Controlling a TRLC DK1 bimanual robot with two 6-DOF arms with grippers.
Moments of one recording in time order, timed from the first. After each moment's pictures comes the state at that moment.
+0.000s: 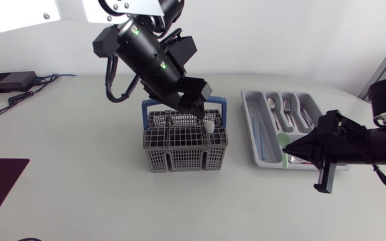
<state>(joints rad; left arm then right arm) -0.63 1.83 1.76 -1.05 0.30 0.00 -0.07 1.12 0.69 -0.53 -0.56 -1.11</state>
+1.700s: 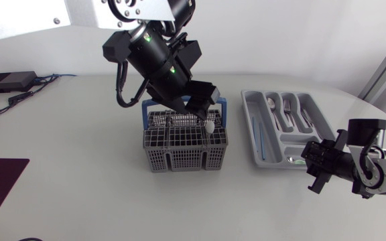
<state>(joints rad) -0.66 1.84 1.76 -1.03 0.22 -0.08 -0.17 1.47 0.43 0.25 0.00 -1.21</state>
